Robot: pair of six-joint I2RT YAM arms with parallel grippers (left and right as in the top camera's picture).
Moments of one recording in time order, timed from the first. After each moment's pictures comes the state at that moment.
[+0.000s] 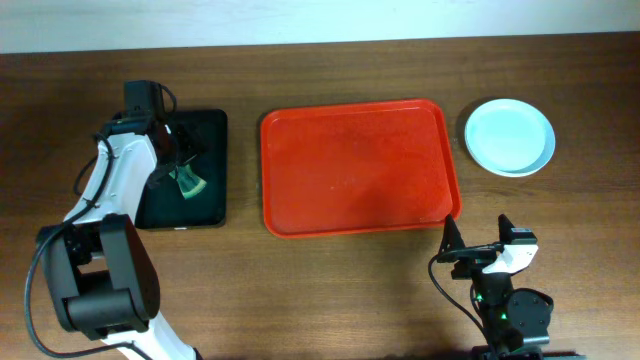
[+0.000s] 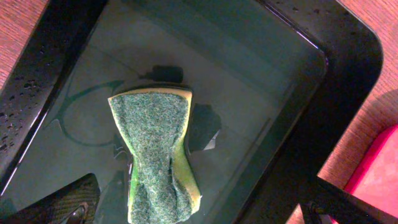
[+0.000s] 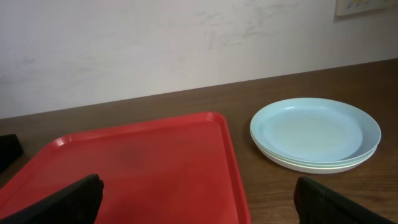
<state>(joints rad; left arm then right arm) 0.11 1.91 1.41 -0.72 0.01 -0.48 0.04 0.01 0.01 -0.08 0.00 0.18</state>
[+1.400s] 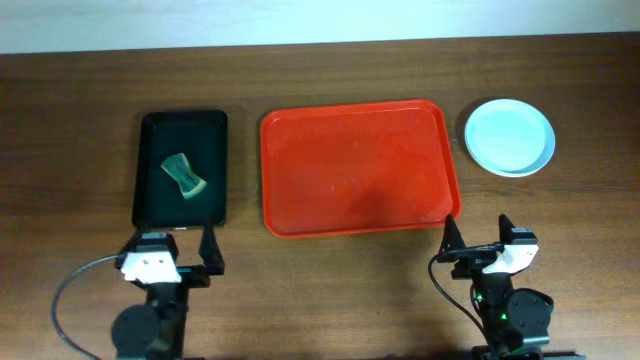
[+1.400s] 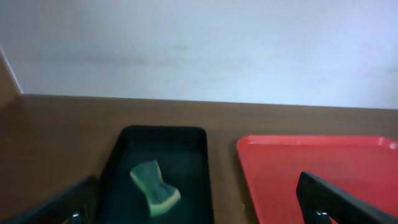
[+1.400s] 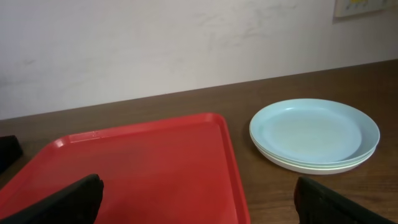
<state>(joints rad) -0.02 0.15 0.27 -0.20 -0.02 -0.06 0.04 0.01 0.01 -0.08 0.00 0.18</state>
